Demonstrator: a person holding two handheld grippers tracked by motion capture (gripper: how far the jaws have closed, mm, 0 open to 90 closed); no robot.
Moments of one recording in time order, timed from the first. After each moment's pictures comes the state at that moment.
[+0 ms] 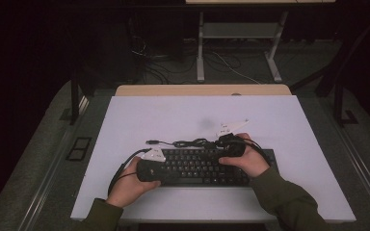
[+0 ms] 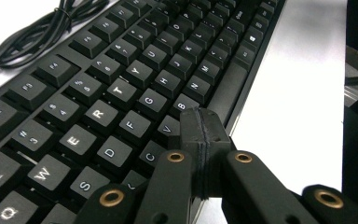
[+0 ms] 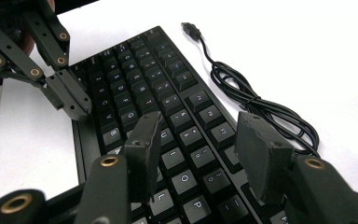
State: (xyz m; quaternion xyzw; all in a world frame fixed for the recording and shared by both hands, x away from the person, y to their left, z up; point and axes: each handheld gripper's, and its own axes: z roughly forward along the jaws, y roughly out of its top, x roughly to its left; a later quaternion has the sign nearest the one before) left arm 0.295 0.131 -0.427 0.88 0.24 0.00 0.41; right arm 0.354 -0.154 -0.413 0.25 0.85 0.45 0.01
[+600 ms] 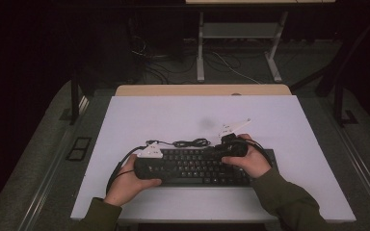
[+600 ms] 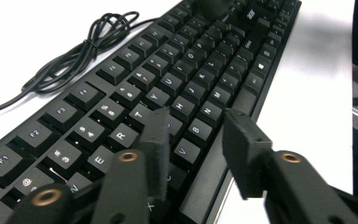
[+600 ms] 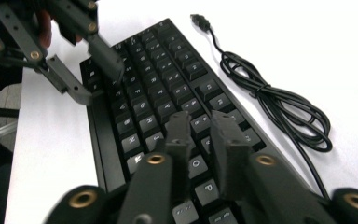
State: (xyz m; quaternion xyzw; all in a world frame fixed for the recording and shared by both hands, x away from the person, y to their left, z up) left arm 0.297 0.134 -0.421 0.86 0.26 0.02 0.44; right arm 0.352 -0.161 -0.411 0.25 0.86 0.45 -0.01
